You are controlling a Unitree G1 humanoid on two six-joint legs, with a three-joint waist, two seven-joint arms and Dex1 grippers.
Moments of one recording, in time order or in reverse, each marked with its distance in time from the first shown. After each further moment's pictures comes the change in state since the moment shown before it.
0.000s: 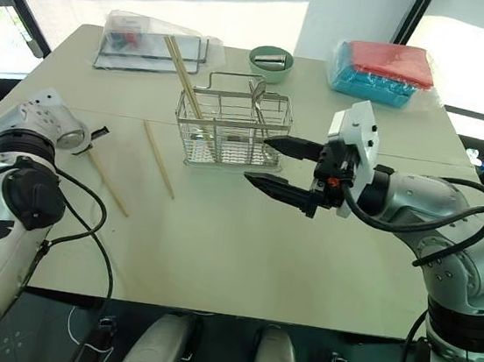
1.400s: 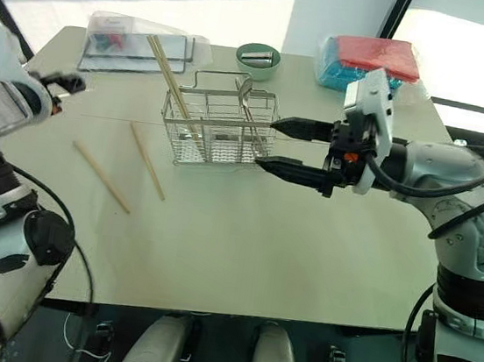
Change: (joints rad) left arm 0.231 -0.115 0.025 -1.145 -0.038 0.695 -0.221; right arm -0.153 -0.014 0.021 0.151 -0.081 0.023 0.187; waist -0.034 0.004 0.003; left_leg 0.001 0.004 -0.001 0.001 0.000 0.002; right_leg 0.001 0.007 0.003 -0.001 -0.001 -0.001
